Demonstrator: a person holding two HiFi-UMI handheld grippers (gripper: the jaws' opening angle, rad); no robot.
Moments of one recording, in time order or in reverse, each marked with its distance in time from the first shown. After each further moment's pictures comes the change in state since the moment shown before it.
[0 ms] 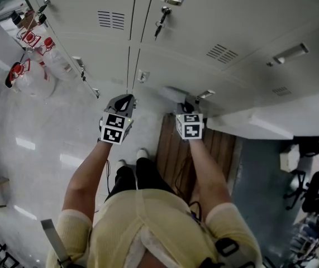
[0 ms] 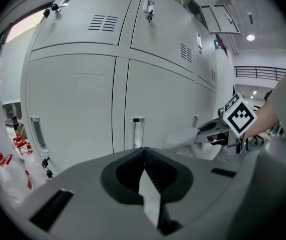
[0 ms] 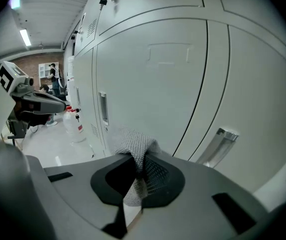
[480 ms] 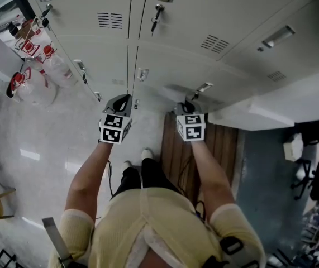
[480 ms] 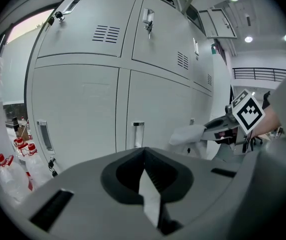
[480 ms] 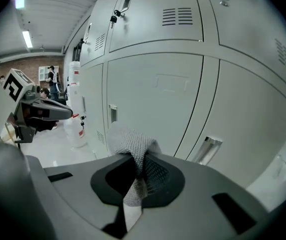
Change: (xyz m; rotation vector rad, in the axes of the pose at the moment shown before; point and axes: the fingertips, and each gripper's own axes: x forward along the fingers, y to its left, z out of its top) left arm -0.028 0.001 0.003 0.004 -0.023 -0.007; right arm -0.048 0.022 0.015 0.020 -0.071 -0.019
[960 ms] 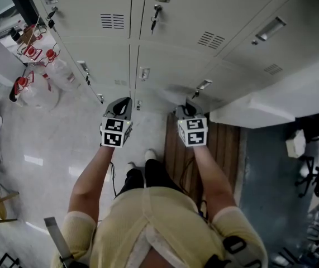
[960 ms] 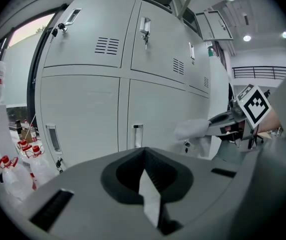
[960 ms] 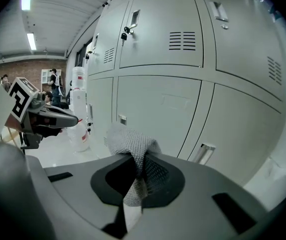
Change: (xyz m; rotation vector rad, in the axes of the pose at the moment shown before) left arm -0.030 -0.006 0.000 0.013 -0.021 0.022; right arm -0.042 0.019 0.013 -0.013 -0.068 0.002
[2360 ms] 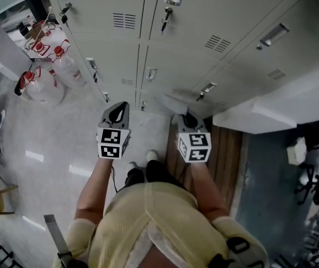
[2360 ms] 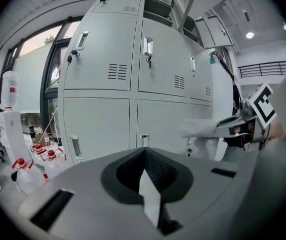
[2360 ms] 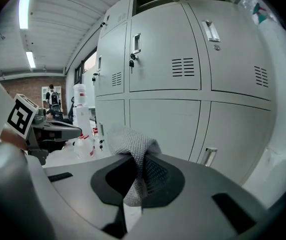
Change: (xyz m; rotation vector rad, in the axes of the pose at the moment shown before) left arm -0.071 0.006 0.025 -0.008 -0.059 0.105; right arm -0.060 0.046 0.036 0.117 -0.114 0.047
